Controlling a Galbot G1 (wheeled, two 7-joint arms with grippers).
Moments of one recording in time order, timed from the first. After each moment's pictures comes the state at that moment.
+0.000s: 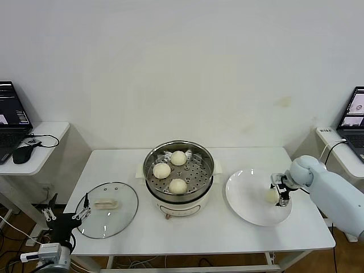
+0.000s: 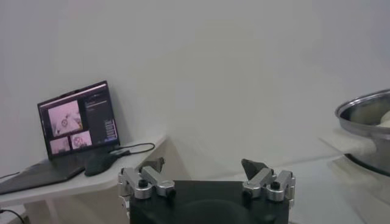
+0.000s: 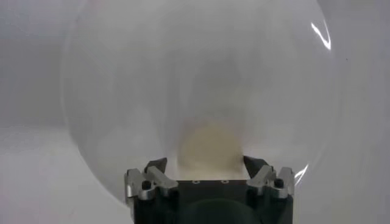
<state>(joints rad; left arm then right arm) 1.64 -1.25 -0.75 -2.12 -0.11 0.11 -0.19 -0.27 0.74 -0.43 1.10 -0.44 -0.12 -1.10</state>
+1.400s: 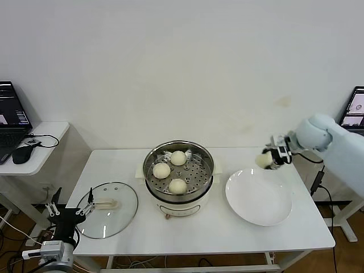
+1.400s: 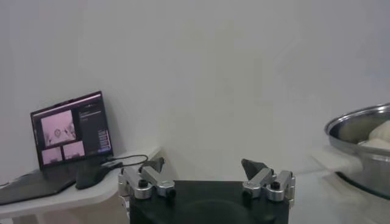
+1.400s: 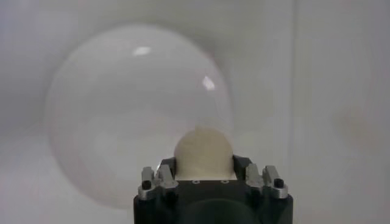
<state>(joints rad) 1.63 -1.25 -0.72 -2.16 -0.11 0.11 -0.19 0.25 0.60 -0.79 1.46 0.00 -0.35 -1.05</state>
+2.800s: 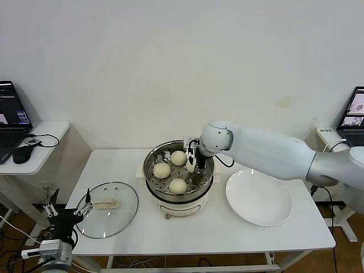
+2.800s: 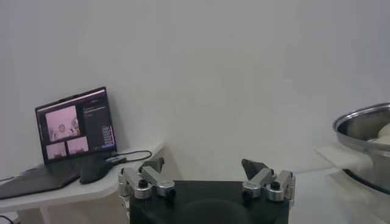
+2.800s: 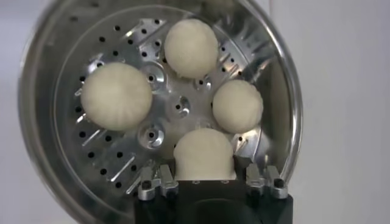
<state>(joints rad) 1.62 -1.26 -0.73 -2.13 -0.12 0.11 -0.19 0.35 1.10 -1.13 1.34 0.30 -0.71 -0.76</state>
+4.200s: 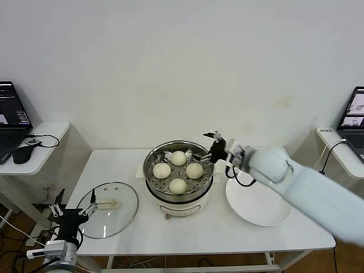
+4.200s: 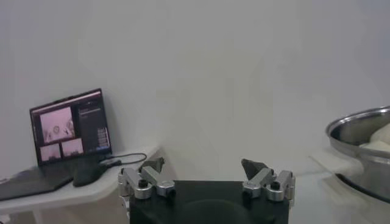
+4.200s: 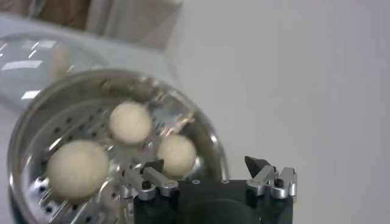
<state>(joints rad) 1.61 -1.27 -0.70 -2.13 -0.11 0.10 -0.19 -0.40 0.73 -0.31 1.81 0.47 -0.33 -0.15</state>
